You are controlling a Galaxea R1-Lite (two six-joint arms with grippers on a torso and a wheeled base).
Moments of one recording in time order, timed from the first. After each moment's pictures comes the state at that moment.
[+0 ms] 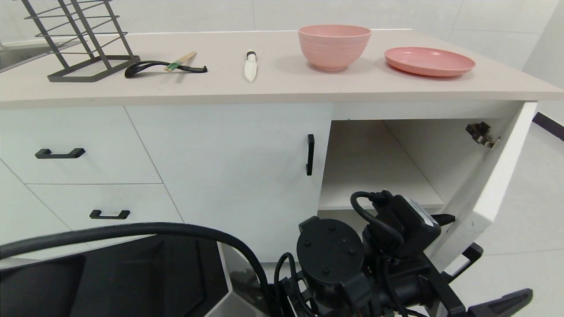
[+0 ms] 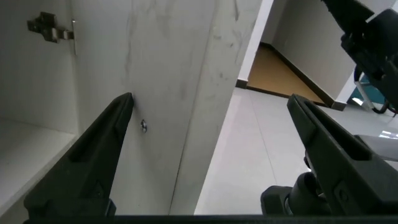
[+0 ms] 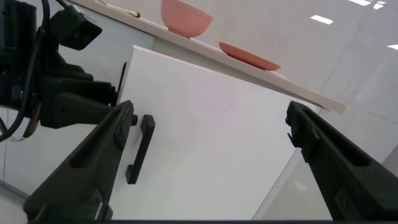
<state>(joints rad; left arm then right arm) -1.15 2.26 -1.06 -1.44 -0.34 -0.13 -0.10 0.09 0.00 -0.56 0.47 -0.22</state>
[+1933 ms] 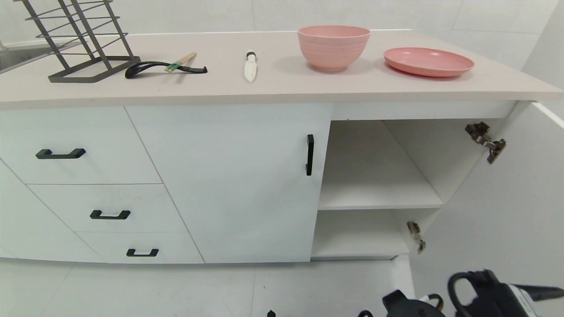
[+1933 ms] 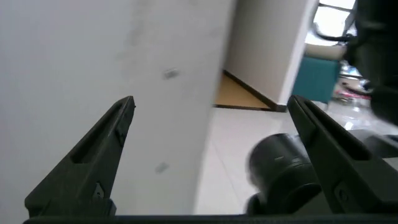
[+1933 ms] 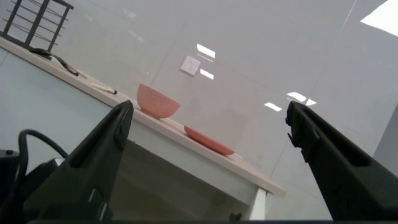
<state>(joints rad) -1.29 2.59 -1.45 -1.53 -0.41 -0.15 -0.10 0.09 0.00 -0.95 0.47 -0.23</state>
